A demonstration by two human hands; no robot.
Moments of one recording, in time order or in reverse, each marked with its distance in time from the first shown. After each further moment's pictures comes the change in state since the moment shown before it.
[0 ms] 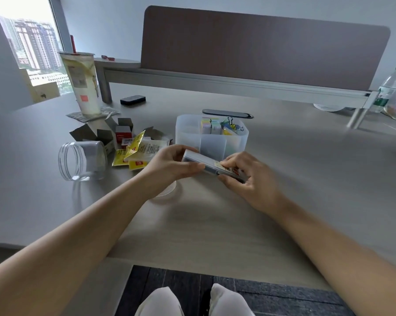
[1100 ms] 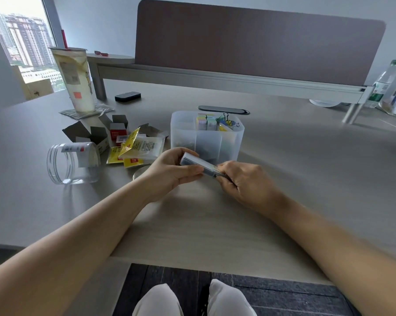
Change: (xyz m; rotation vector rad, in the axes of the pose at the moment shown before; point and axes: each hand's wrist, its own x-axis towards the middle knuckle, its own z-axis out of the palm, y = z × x) left_hand -0.002 -0.010 0.010 -0.161 -0.038 -0.065; right_hand -0.005 0.005 0.003 -0.304 -0.025 -0.281
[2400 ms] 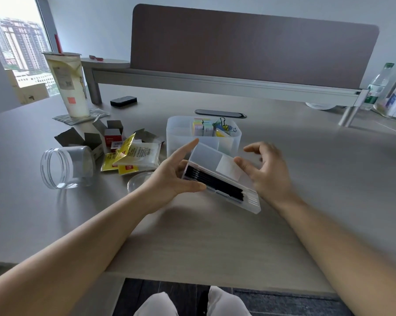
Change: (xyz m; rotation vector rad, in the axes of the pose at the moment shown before) left_hand 0.000 -0.002 0.002 0.248 -0.053 0.093; right_hand 0.006 0.024 -0.014 0.233 0.195 0.590
